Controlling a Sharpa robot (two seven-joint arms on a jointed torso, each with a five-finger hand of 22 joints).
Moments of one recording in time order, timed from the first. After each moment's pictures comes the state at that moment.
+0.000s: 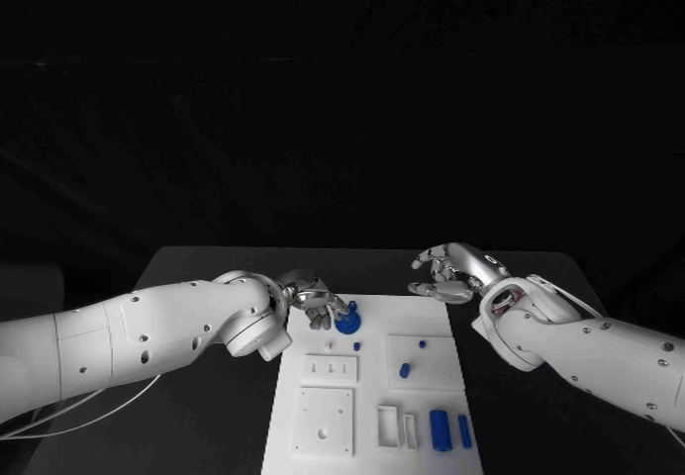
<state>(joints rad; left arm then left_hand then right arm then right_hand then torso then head) 1.32 -0.73 -0.19 1.43 -0.68 -0.22 -0.24 0.87 0.01 0.66 -0.29 0.27 1.08 0.12 0.36 0.57 1.42 -0.04 0.38 0.60 1.06 -0.06 1.04 0.69 0.04 0.82 -0.10 0.81 1.31 1.18 -0.71 -0.03 1.33 -1.32 -0.55 -0.06 0.97 -0.27 0.58 -0.17 0.29 0.88 0.12 0.24 0.46 1.03 0.04 1.17 1.02 1.25 -0.08 1.23 0.92 0.19 1.27 -0.07 0.91 1.31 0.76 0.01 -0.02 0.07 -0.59</state>
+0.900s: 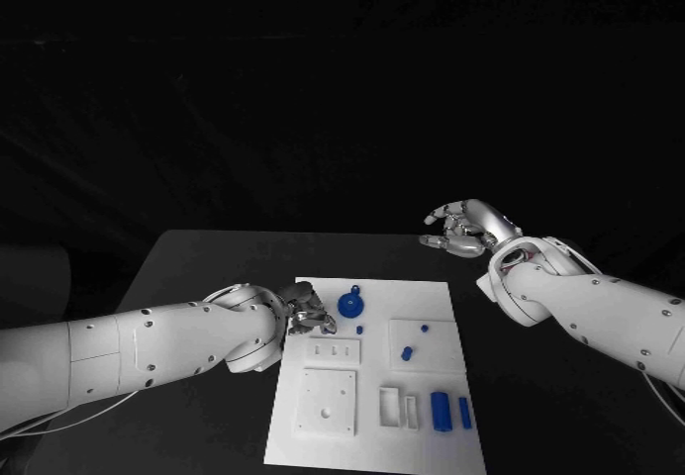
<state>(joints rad) 1.25 -0.73 -0.24 1.45 -1.00 -0.29 -0.36 0.84 -0.01 0.68 -0.29 0.37 1.09 0.10 0.42 0.57 1.46 -0.08 0.96 0.97 1.12 -0.14 1.40 0.81 0.08 1.01 -0.16 1.20 1.31 1.20 -0.67 0.03 1.23 -1.18 -0.55 0.01 0.97 -0.25 0.56 -0.17 0.34 0.87 0.13 0.24 0.46 1.02 0.04 1.18 1.00 1.25 -0.07 1.23 0.92 0.18 1.26 -0.07 0.90 1.31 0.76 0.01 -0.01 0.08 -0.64</state>
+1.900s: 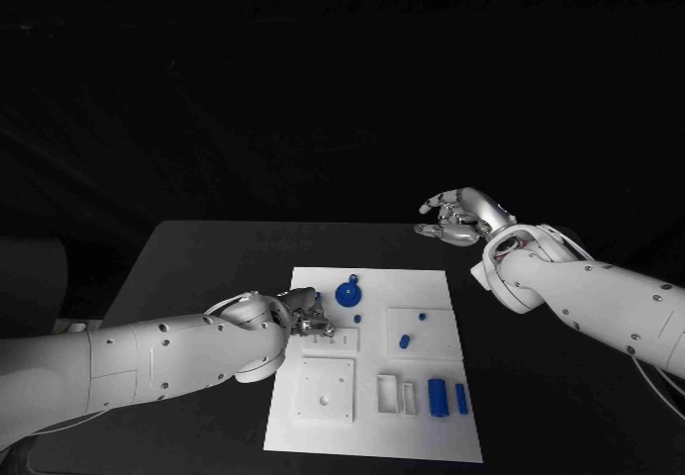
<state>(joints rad) 1.18 -0.68 -0.24 1.41 -1.18 -0.33 -0.40 0.79 -0.01 0.76 -0.29 0.35 1.10 0.10 0.42 0.57 1.46 -0.08 1.01 0.98 1.14 -0.14 1.42 0.83 0.08 1.03 -0.17 1.25 1.27 1.20 -0.65 0.03 1.22 -1.17 -0.54 0.01 0.98 -0.24 0.56 -0.17 0.39 0.87 0.13 0.24 0.46 1.02 0.04 1.19 0.99 1.25 -0.07 1.23 0.92 0.18 1.26 -0.07 0.90 1.31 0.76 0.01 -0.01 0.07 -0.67</state>
